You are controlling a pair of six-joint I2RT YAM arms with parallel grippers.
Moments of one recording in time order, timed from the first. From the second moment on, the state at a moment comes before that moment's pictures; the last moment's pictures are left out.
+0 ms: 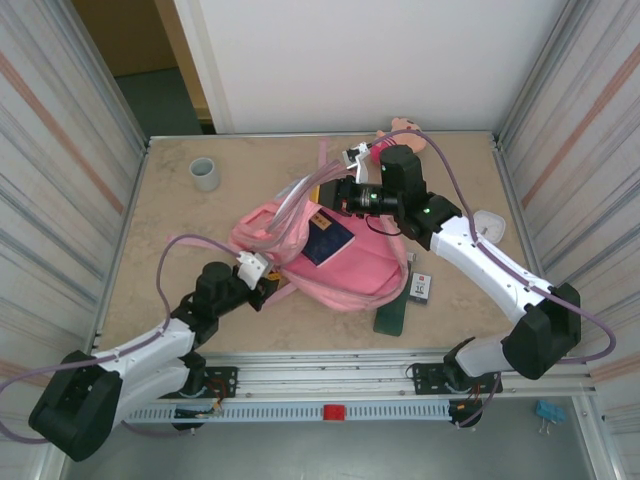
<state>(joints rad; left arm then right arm) -0.53 0.94 0.17 0.36 0.27 0.10 0.61 1.39 1.25 -0.18 -0.63 0.88</state>
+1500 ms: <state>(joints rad) -0.68 0.45 0.01 0.28 0.13 0.19 0.58 1.41 1.27 -0.21 -0.71 0.83</state>
